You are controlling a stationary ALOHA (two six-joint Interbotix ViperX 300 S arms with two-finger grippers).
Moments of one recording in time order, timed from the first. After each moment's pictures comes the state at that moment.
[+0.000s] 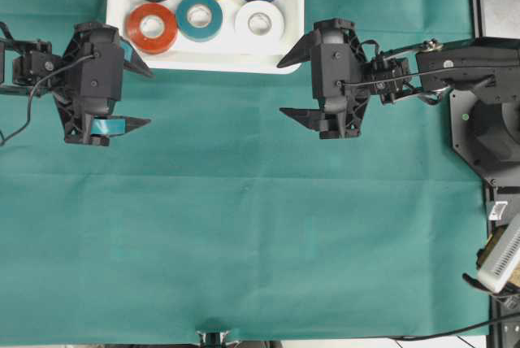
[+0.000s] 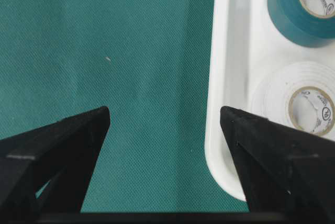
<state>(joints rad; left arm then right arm) 0.05 -0.15 0.92 -0.03 -0.07 0.19 -0.09 -0.19 0.92 -0.59 -0.03 0.54</state>
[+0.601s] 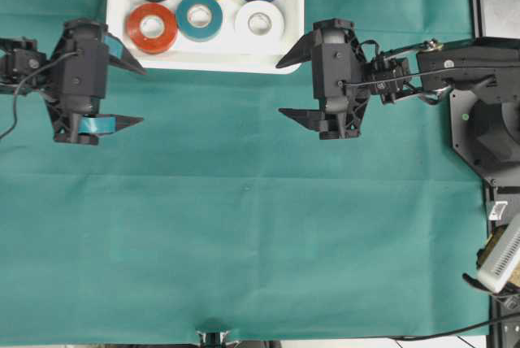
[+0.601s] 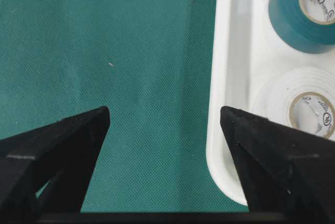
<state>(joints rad) 0.05 -0.22 0.97 -0.03 -0.07 0.19 -0.09 -0.19 0.92 -0.59 -0.04 0.54</state>
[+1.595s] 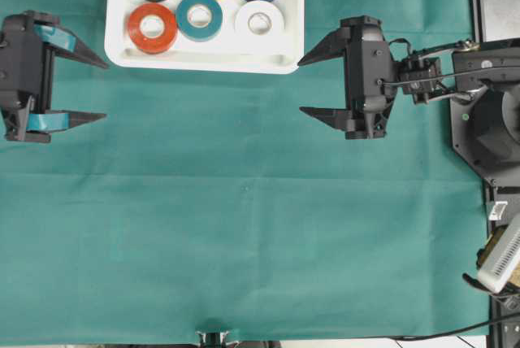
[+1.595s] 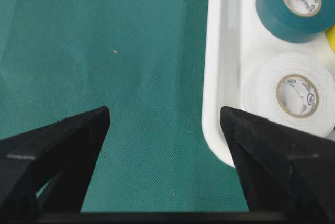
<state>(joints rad) 0.05 -0.49 1.13 -0.03 -0.07 0.19 -0.09 -0.35 1.02 -0.59 -0.04 0.54</state>
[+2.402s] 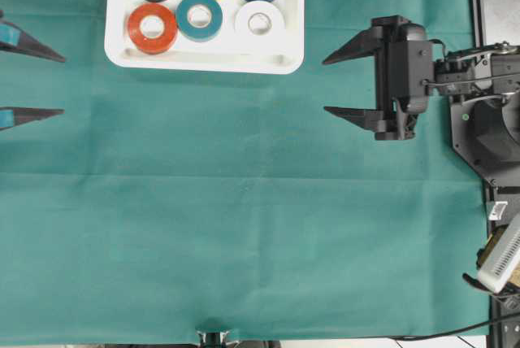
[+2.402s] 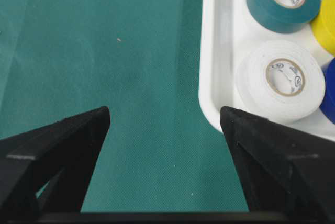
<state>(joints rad) 0.05 -0.85 1.31 -0.03 -0.07 0.19 -0.09 -0.54 1.14 -0.59 -0.04 0.54</state>
